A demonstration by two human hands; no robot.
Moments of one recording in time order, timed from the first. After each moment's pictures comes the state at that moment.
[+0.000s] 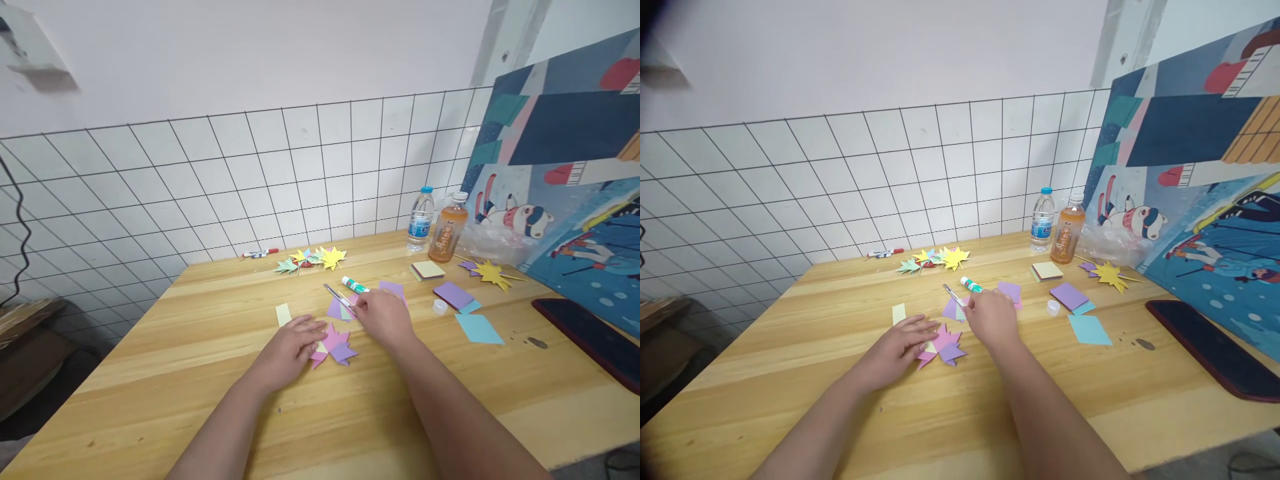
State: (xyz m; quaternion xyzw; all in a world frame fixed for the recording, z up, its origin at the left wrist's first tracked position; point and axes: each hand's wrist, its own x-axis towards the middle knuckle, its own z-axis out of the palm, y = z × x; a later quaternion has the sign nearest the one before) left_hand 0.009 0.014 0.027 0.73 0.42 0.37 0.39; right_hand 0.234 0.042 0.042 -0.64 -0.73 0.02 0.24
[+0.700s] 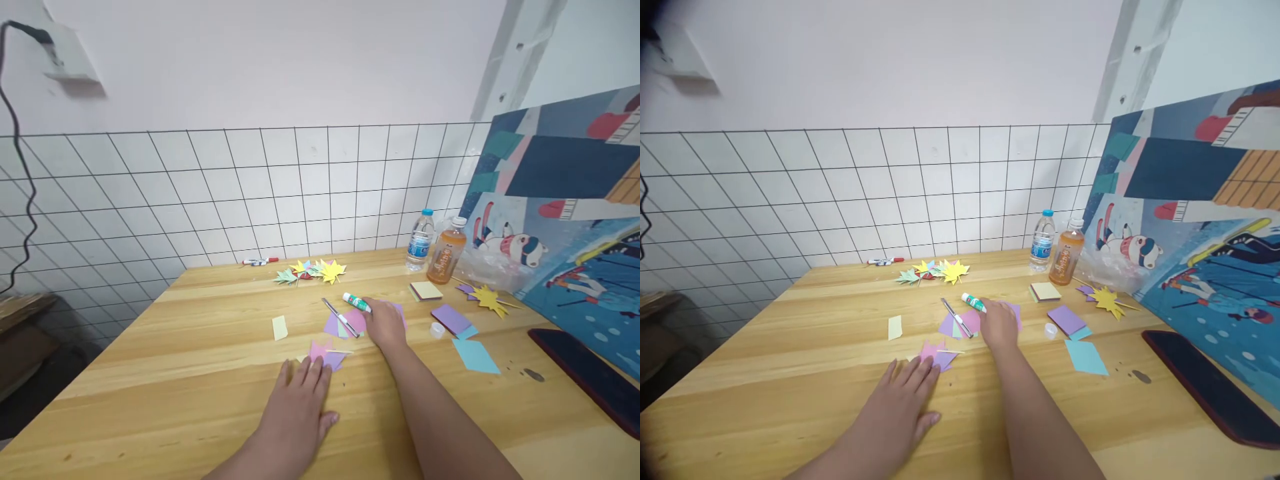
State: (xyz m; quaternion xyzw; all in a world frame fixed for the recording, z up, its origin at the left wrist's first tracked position) left_hand 0.054 -0.043 0.022 0.85 0.53 0.04 0.07; right_hand 0.253 0.086 0.007 -0.66 -0.70 0.03 0.27
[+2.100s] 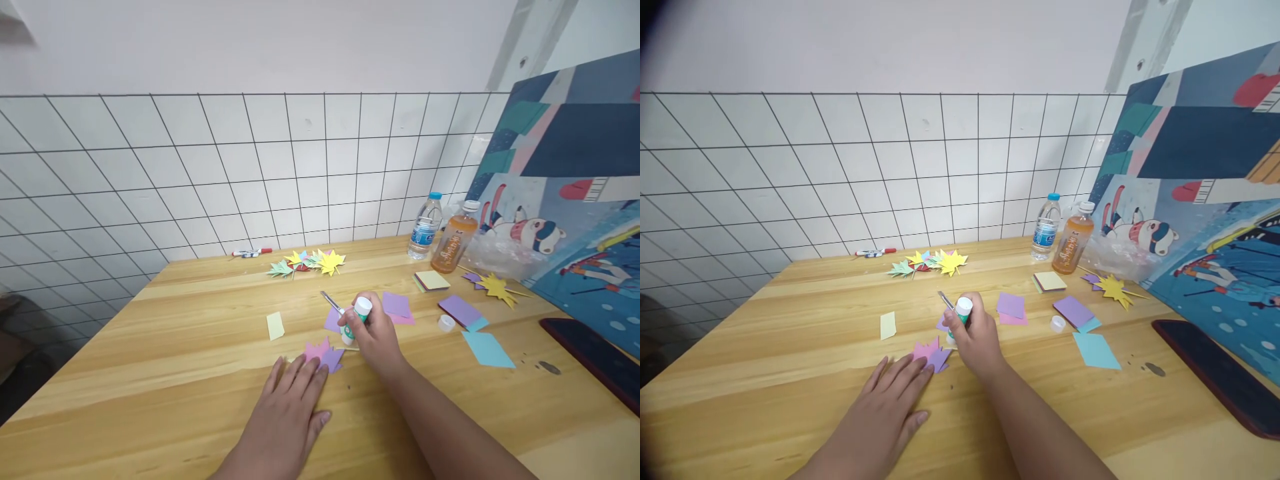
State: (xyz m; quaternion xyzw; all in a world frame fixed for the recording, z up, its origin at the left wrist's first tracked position) left_hand 0.015 -0.033 -0.005 0.89 0.45 0.10 -0.01; right_hand 0.210 0.038 0.028 -0.46 -0.63 0.32 0.54
